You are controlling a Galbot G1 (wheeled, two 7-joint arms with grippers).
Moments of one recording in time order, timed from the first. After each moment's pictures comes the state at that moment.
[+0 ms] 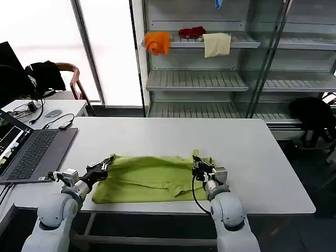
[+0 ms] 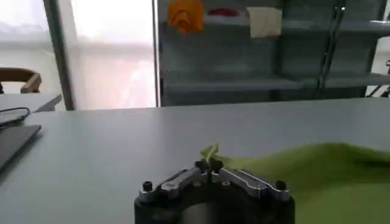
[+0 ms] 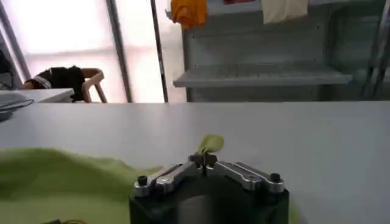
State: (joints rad) left arm 1.13 -1.19 -0.64 -1.79 -0.34 0.49 0.32; right arm -1.09 1.58 0.42 1.90 0.03 -0.58 -0.11
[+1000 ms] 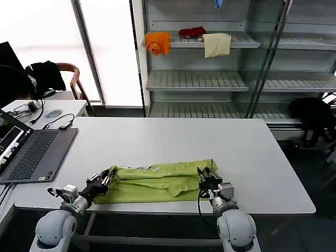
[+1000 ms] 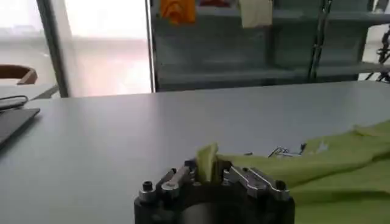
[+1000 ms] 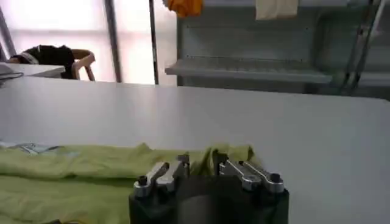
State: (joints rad) left arm 1.23 -1.21 -0.65 -1.82 -0.28 0.43 0.31; right arm -1.22 1.55 0.44 1.97 -0.12 -0.54 -0.10
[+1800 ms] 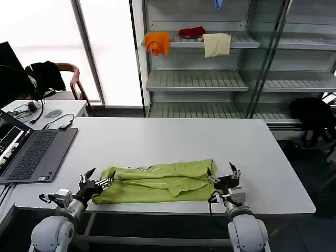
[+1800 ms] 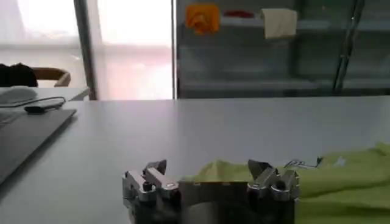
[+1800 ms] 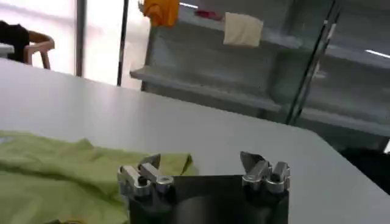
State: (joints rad) left arm 1.31 -1.27 -0.67 -1.91 -0.32 0.42 0.14; right arm -1.23 1.51 0.51 2.06 -0.06 -0.50 -0.06
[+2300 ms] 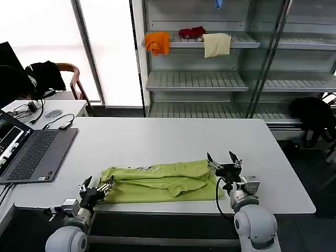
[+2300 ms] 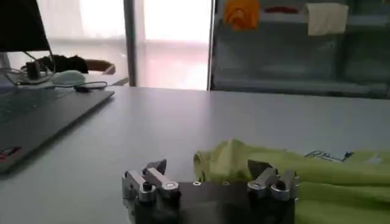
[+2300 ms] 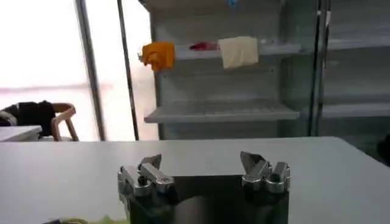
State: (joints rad) left arm 1.35 -1.35 -0.62 -1.91 -0.30 0.37 -0.04; right arm -1.17 1.50 0.52 2.05 0.15 -0.51 -0.05
